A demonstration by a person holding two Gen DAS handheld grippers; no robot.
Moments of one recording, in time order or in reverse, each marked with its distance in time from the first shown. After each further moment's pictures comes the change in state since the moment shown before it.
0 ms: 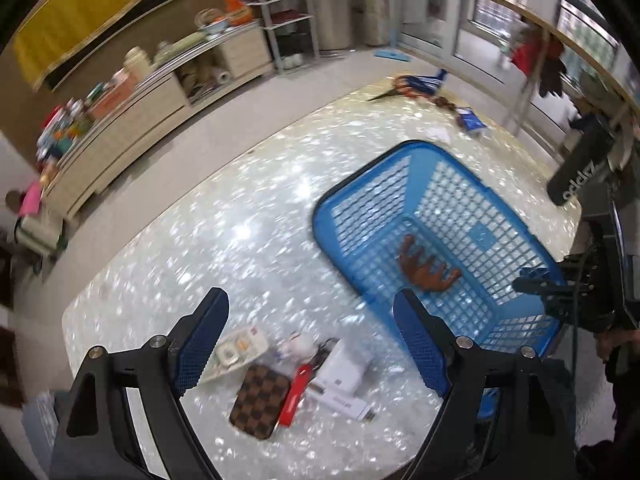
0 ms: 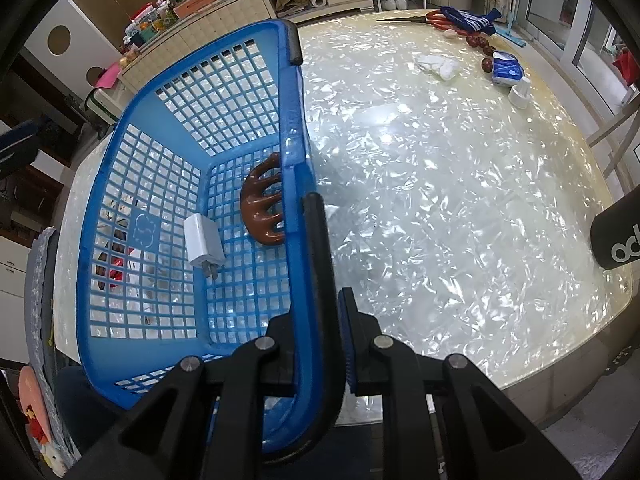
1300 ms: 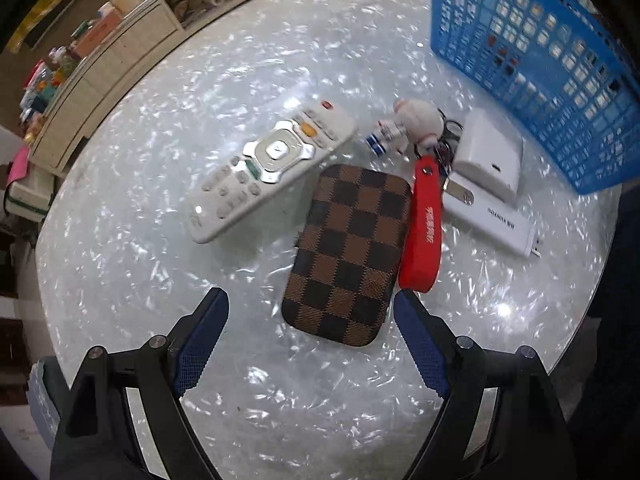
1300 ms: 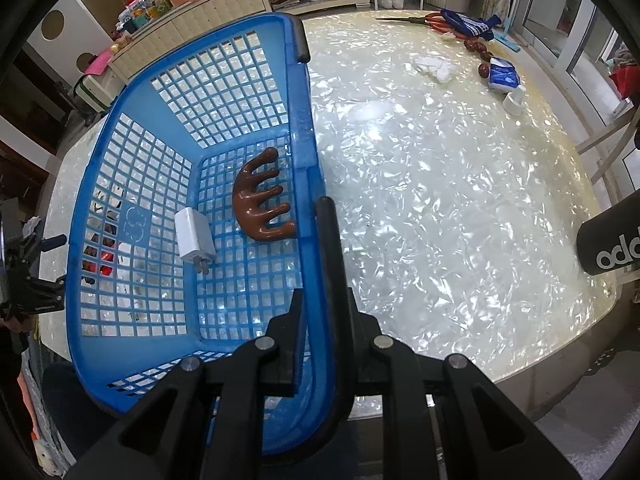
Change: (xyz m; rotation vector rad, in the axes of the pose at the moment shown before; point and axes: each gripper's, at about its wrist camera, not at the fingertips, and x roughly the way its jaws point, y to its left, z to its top) left arm 0.117 0.084 -0.176 0.103 0.228 -0.014; right arm -0.001 0.013 0.004 -0.024 0.025 -0.077
